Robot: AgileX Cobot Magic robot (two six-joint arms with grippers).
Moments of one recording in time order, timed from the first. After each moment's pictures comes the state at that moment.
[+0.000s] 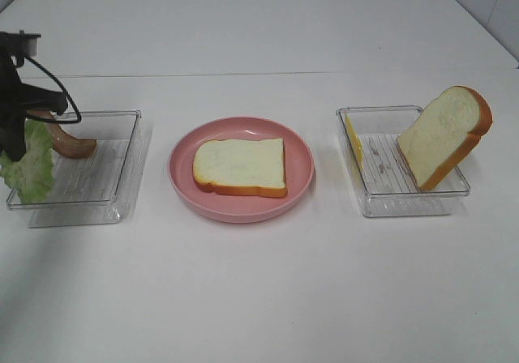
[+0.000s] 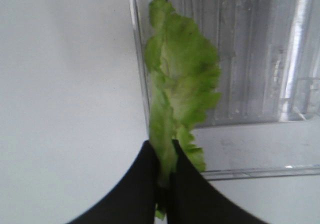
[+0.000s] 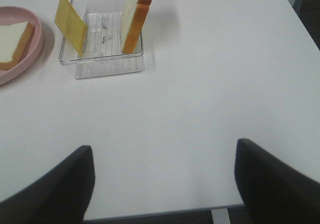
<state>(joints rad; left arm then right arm) -0.07 1.97 -1.47 -0.02 1.14 -0.04 0.03 0.00 -0.45 -0.02 1.11 0.09</state>
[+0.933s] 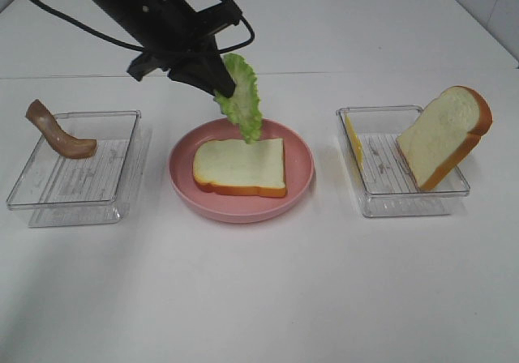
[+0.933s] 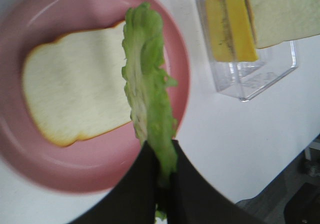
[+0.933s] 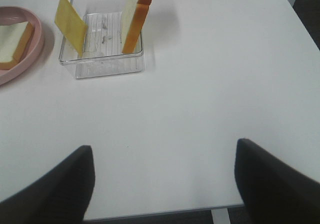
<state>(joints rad) -0.33 2.15 -1.82 -0.71 1.07 0.17 0.03 0.00 -0.45 -0.02 1.11 0.09</state>
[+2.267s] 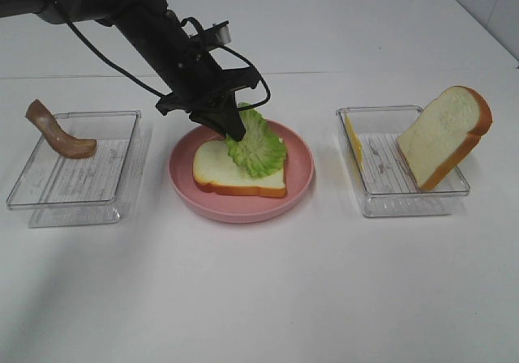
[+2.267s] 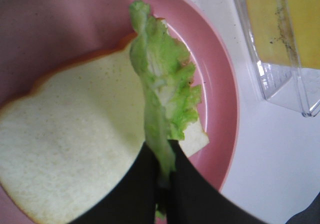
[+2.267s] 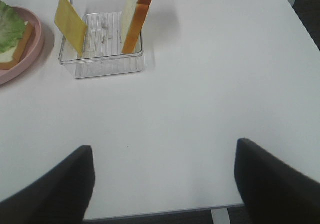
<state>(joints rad) -0.36 2.41 -2.01 -0.62 1.11 0.22 0.03 0.00 -0.45 -0.02 1.11 0.09</state>
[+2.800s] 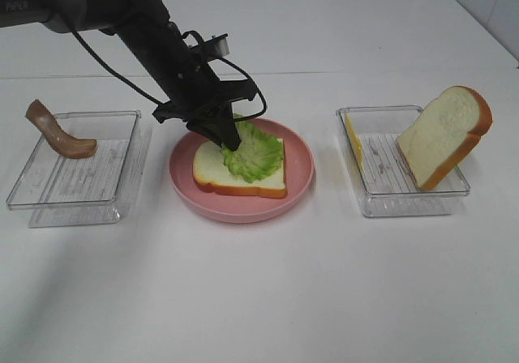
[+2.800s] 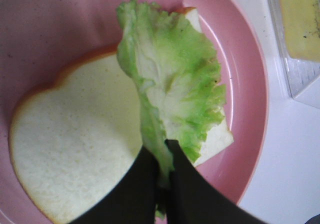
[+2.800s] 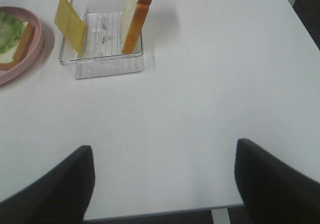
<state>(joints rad) -0.36 2.43 -2.01 -0.59 1.11 0.21 0.03 0.00 -0.45 -0.02 1.11 0.09</state>
